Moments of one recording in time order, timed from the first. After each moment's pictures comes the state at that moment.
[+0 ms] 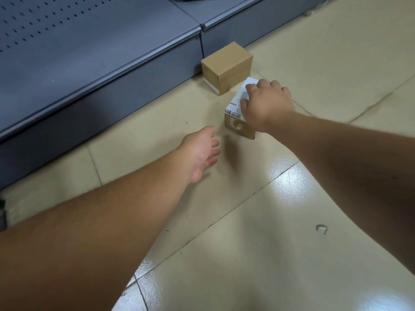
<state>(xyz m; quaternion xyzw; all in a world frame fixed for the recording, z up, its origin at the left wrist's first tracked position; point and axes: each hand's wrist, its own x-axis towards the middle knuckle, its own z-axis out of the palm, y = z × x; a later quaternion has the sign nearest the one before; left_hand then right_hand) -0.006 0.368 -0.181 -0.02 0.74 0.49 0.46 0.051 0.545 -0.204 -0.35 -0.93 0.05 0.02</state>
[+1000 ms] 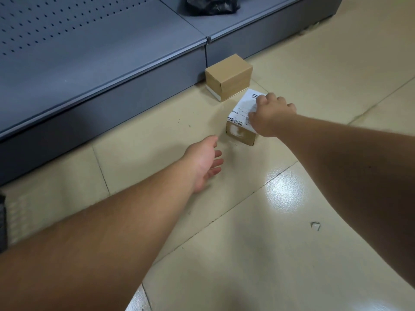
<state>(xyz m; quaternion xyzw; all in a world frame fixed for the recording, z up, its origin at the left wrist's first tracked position) 0.009 0.340 -0.174 -0.02 0.72 0.51 0.47 0.062 0.539 -0.192 -0.42 -0.90 0.08 -0.07</state>
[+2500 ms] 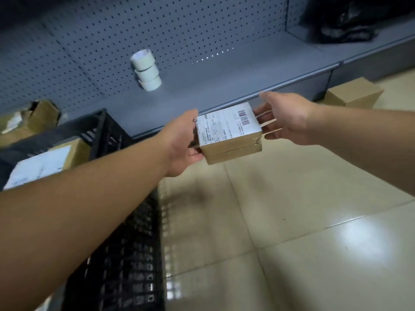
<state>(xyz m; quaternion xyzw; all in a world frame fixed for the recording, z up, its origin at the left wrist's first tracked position) -0.102 0.072 -0.010 -0.03 0.75 0.58 0.31 -0.049 0.289 -0.049 -0.28 -0.69 0.66 -0.02</state>
